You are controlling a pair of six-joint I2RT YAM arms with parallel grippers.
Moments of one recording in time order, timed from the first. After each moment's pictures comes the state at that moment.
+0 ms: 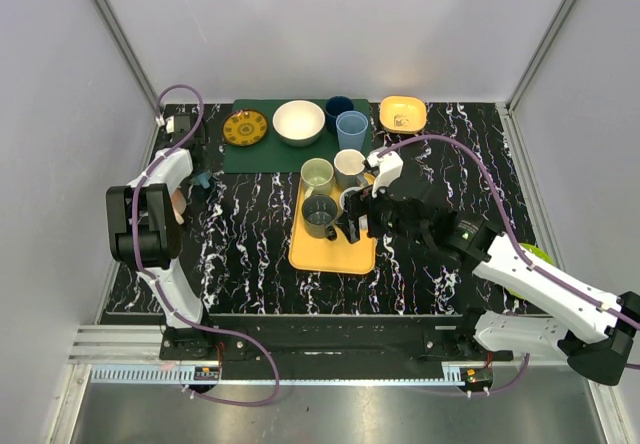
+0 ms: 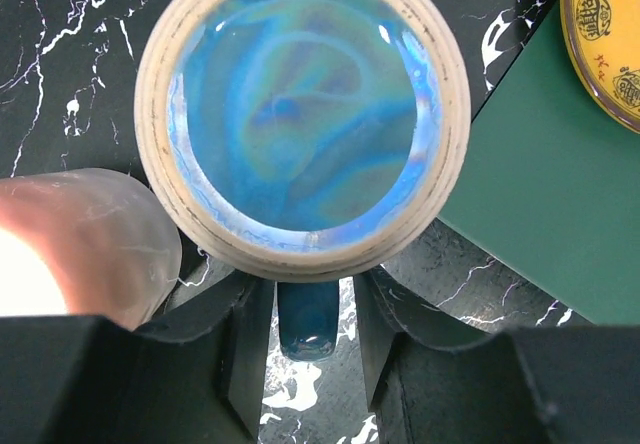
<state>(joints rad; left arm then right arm) 0.07 1.85 1.33 -0.39 -0.29 -0.44 0.94 1.07 1.11 -0.50 0.17 0.37</state>
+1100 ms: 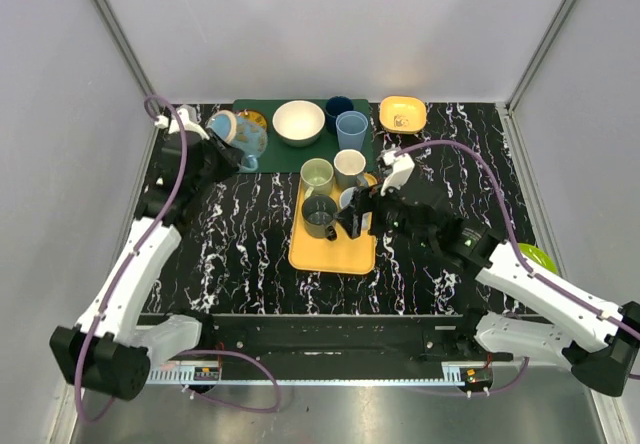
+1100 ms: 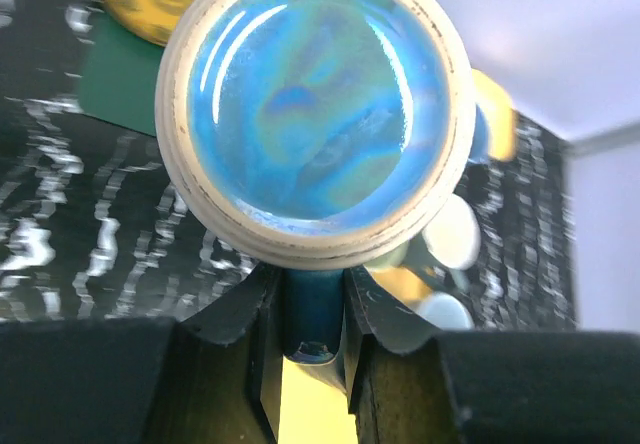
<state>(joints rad) -0.20 1.13 1.11 -0.41 -0.10 -0.63 0.92 1.03 1.01 -0.36 0.16 0.44</state>
